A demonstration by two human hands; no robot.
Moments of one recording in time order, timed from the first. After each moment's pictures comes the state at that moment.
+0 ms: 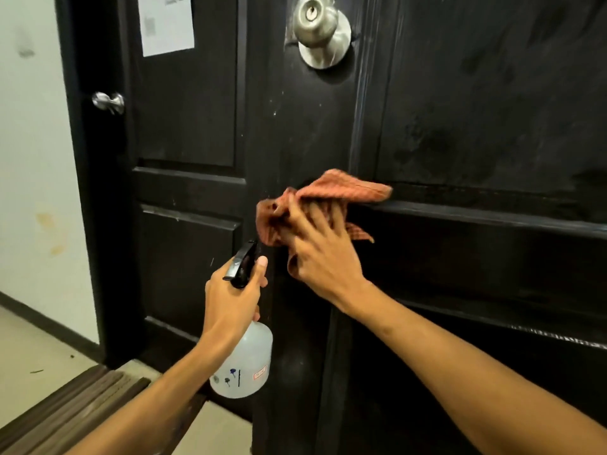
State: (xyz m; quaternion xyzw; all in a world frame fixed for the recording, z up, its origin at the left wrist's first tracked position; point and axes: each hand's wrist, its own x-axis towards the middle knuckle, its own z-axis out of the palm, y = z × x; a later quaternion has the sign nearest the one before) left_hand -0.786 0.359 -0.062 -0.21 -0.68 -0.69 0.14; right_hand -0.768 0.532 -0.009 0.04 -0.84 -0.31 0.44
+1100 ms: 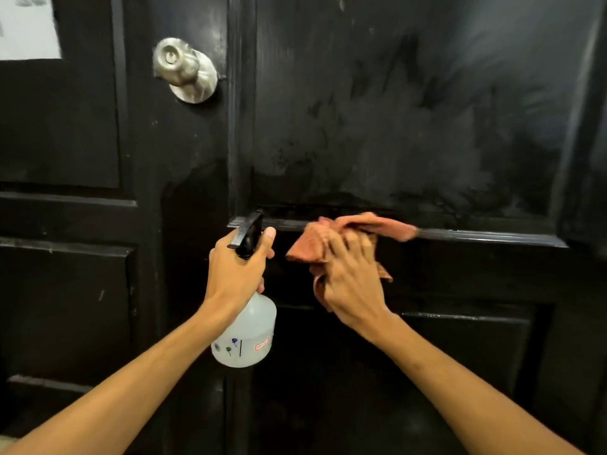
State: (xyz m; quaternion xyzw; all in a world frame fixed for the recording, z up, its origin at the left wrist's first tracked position) left_hand -0.711 0.458 0.032 -0.37 -0.60 -0.71 0.07; right_hand -0.617 0.638 0.004 -0.10 -0.82 -0.25 0.51
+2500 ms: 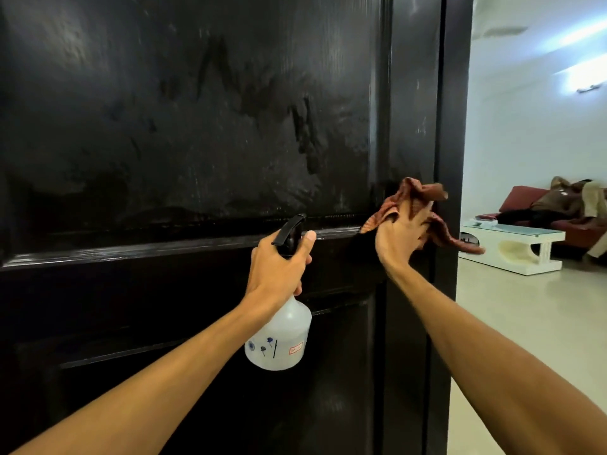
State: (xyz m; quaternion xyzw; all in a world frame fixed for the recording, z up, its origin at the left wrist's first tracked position) left_hand -0.524 0.655 0.050 -0.54 -0.53 -0.64 -0.11; right_hand -0.375 0.858 0.056 -0.49 -0.57 0.14 0.64
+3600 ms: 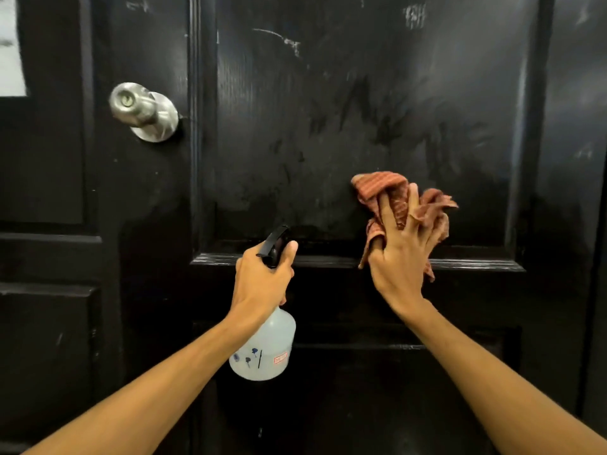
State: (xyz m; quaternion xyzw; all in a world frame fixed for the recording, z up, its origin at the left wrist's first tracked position) left_hand -0.656 0.552 0.066 -0.43 -0.60 -0.68 0.03; right_hand -0.524 0.743 0.077 -0.31 -0.71 -0.10 0.63
